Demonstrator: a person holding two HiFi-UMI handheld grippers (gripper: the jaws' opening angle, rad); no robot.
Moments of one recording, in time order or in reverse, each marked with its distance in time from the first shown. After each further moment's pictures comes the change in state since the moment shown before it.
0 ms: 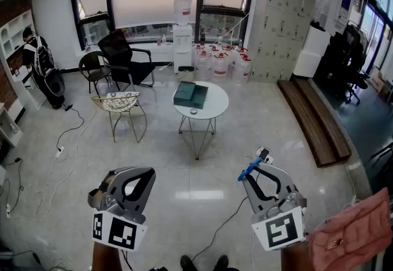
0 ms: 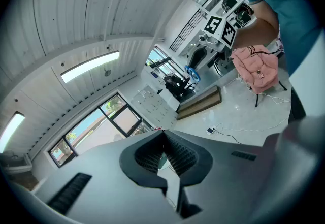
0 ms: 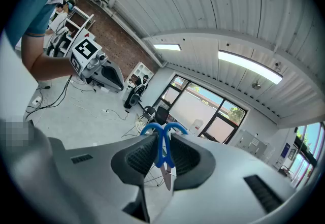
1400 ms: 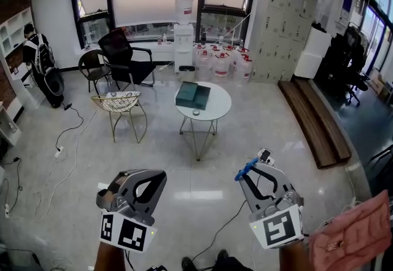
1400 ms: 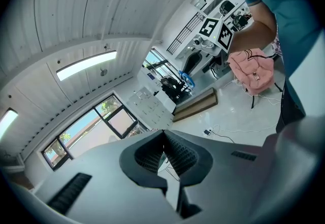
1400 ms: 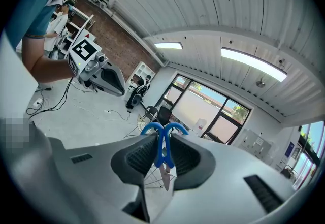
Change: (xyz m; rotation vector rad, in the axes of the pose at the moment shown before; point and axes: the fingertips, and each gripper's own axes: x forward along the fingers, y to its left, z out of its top) left arm 0.012 0.008 -0.036 -0.003 -0.025 -0.051; right arm 0.056 0.028 0.014 0.007 -0.002 0.031
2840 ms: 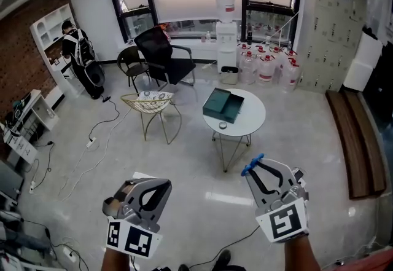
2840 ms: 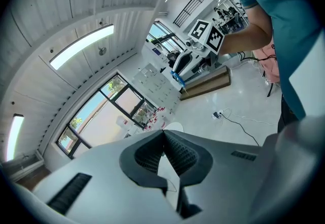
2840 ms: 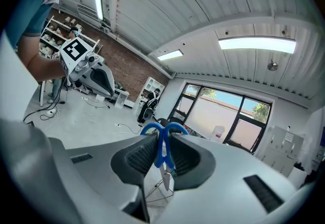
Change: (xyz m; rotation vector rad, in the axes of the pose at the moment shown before) left arm 0.262 0.045 0.035 -0.014 0.299 0.088; right arm 0.169 -0.236 -0.145 0.073 -0.203 0.212
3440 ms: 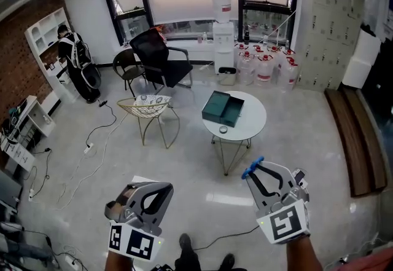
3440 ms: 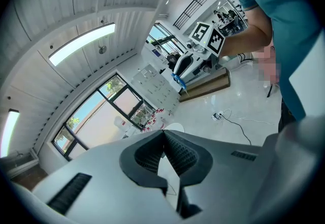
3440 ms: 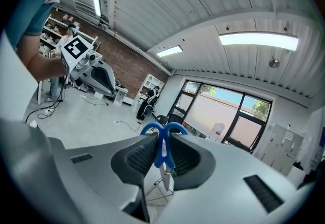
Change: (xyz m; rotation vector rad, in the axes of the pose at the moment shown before) left arm 0.052 0.028 -0.038 -0.011 -0.025 -0.025; right arm 0.063 -0.014 -0.024 0.008 0.030 -0.008
